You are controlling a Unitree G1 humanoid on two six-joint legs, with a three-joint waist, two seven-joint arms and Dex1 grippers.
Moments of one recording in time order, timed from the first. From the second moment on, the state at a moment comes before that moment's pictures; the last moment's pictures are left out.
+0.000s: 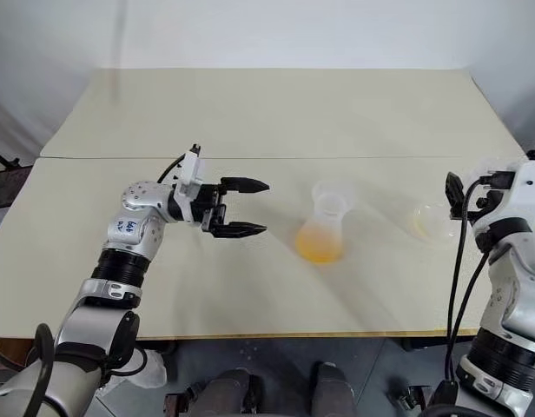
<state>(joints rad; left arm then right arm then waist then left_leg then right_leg) -0.85 0.35 -0.03 0.52 -0.37 0.07 -1.36 -0.38 -0.48 -0.62 -0.23 0.21 0.62 0.38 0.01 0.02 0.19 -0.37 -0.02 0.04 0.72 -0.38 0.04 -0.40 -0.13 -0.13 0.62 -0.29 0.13</state>
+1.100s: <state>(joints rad) -0.76 0.52 0.03 0.48 -0.41 0.17 -1.42 0.24 -0.84 -0.78 -0.62 0.70 0.67 0.93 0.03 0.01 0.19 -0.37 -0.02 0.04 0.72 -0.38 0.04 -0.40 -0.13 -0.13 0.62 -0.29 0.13</state>
